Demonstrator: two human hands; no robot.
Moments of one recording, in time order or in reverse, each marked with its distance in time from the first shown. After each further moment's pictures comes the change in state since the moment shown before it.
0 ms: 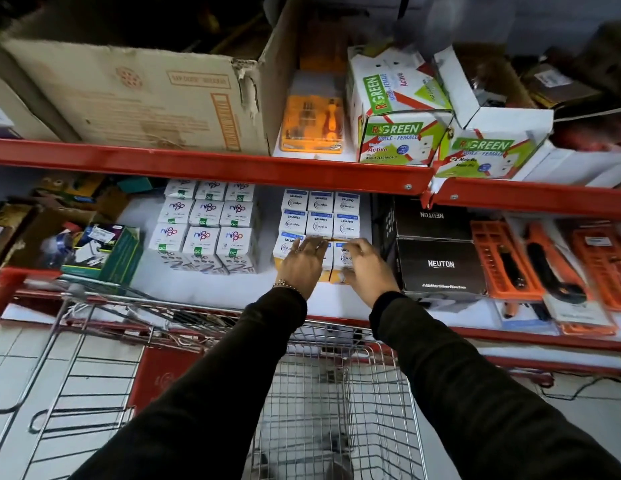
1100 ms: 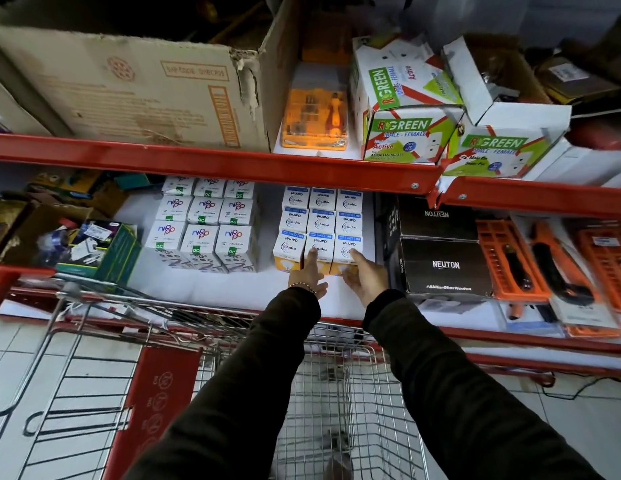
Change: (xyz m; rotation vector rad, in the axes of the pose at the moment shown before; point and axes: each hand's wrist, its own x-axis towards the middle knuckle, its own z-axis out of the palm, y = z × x) left_hand 0.005 0.024 0.005 -1.725 -0.168 -1.194; right_hand 0.013 -0.008 0.029 1.546 0.124 0.900
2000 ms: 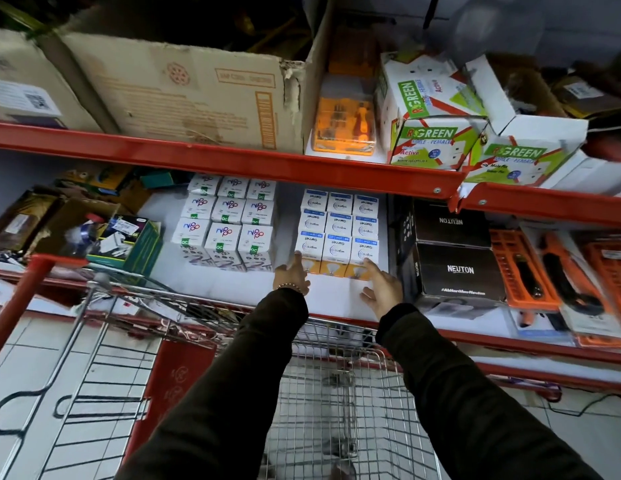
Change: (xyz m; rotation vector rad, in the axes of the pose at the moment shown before) left_hand -0.004 0.017 -0.061 0.055 0.098 0.162; right_hand -0.024 0.017 -0.002 -0.105 0.041 -0.002
